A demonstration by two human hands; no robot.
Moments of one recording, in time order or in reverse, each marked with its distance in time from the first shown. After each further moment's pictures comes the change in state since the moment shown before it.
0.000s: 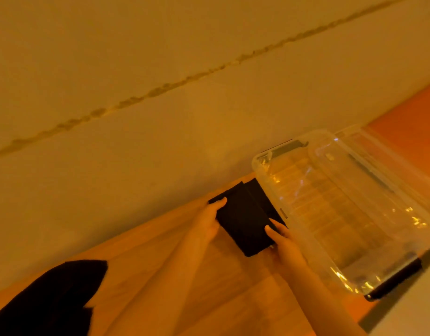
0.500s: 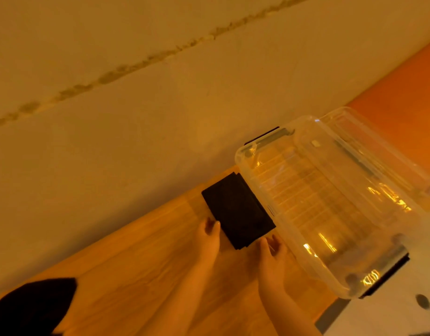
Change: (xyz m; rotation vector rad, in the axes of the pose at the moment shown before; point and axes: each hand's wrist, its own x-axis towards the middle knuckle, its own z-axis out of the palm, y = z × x) left_hand 0.020 -0.075 -0.010 0.725 0.274 0.156; right_hand -0.012 0.028 0.008 -0.246 0.546 -0.090
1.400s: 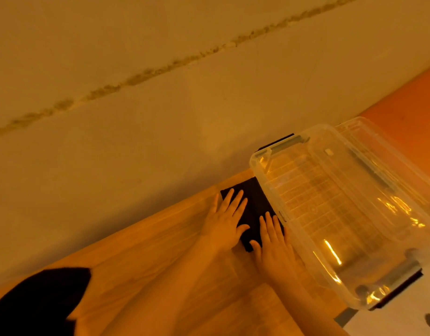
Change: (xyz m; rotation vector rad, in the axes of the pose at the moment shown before) left_hand 0.024 0.029 -0.010 1.485 -0.126 0.850; right_hand 0.025 -0.007 0.000 -1.358 -0.231 -0.823
